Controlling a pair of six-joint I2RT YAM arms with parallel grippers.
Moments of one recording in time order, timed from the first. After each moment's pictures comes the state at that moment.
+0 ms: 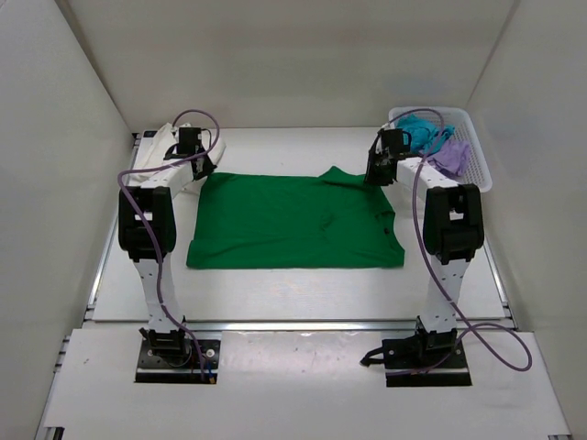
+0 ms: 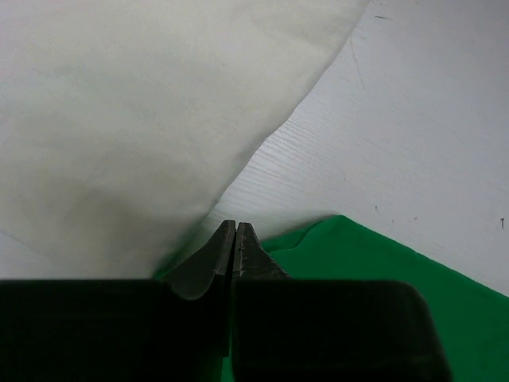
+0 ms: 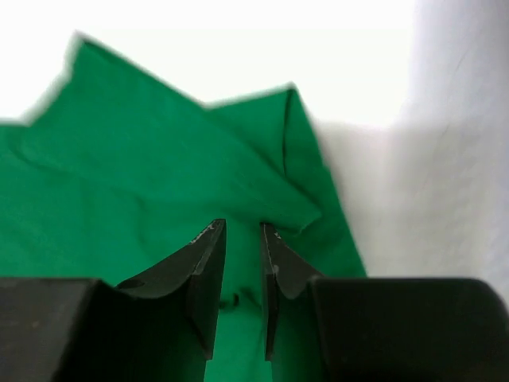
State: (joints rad) left arm -0.05 2.10 1.56 -0.23 -0.13 -0.48; right arm 0.14 2.06 1.54 -0.37 -0.08 0.26
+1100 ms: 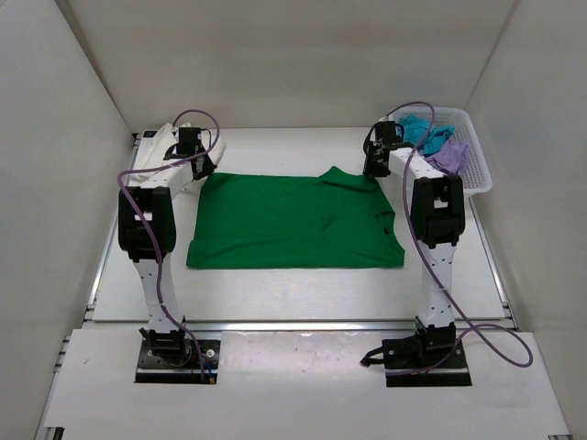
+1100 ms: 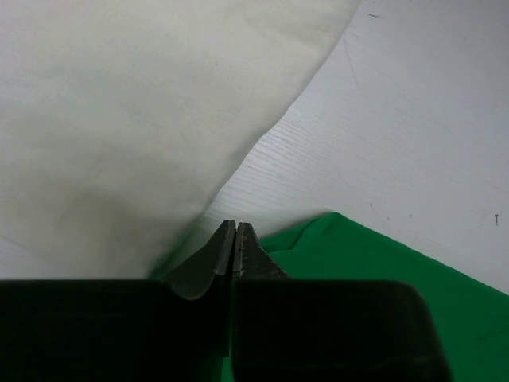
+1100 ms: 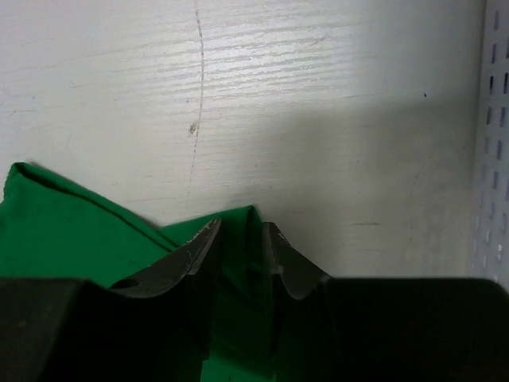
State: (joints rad) left arm -0.05 2.09 1.56 -0.23 -0.12 -0.48; right arm 0.12 2.31 1.86 -0.44 0.04 0.26
